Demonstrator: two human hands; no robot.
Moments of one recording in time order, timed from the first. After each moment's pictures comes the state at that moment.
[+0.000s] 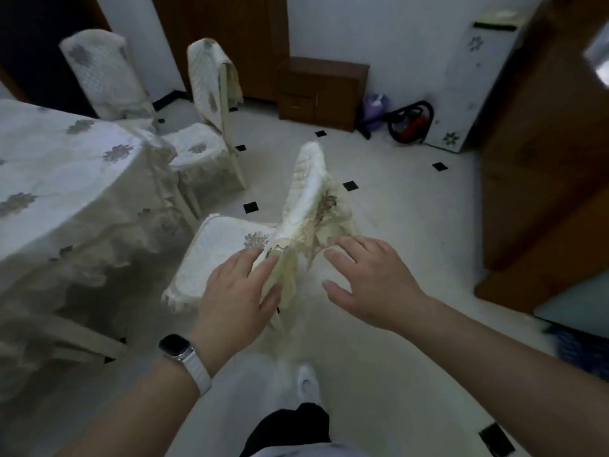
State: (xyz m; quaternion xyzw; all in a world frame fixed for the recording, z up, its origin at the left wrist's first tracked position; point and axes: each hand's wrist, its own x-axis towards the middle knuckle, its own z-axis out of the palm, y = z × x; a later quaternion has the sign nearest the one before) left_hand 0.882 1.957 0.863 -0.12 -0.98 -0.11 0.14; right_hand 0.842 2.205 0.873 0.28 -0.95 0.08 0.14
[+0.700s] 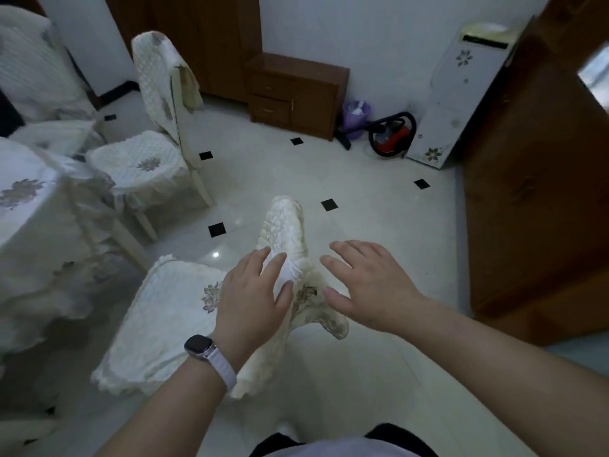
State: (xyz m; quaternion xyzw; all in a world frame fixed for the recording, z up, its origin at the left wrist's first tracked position) left_hand 0.584 2.013 0.832 -0.07 -0.97 -0.17 0.12; right_hand 0.560 2.237 0.866 0.29 -0.95 0.04 0.12
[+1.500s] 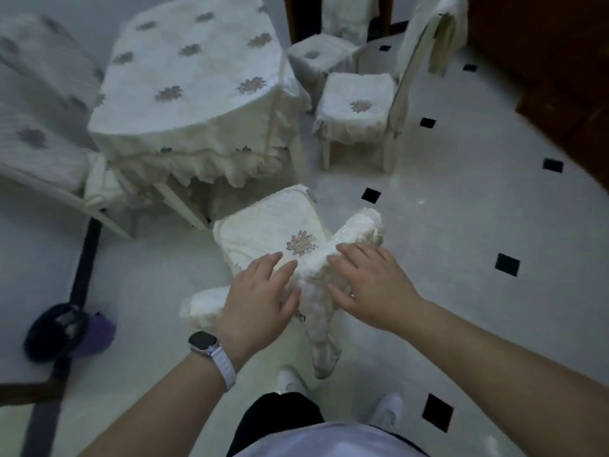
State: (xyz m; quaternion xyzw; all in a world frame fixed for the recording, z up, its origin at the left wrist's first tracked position) left_hand 0.541 2.143 0.817 0.33 -0.94 -0.07 0.11; right_hand 0.332 2.249 0.806 0.67 -0.73 0.15 0.01
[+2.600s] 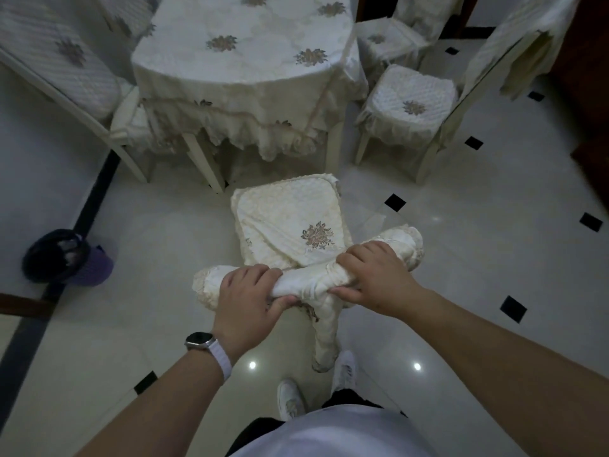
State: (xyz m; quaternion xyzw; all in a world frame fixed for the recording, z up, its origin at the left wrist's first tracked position) left_hand 0.585 2.127 0.754 0.46 -0.86 -0.09 0.18; right_hand 0.311 2.169 0.763 0.79 -0.60 0.12 -0.02
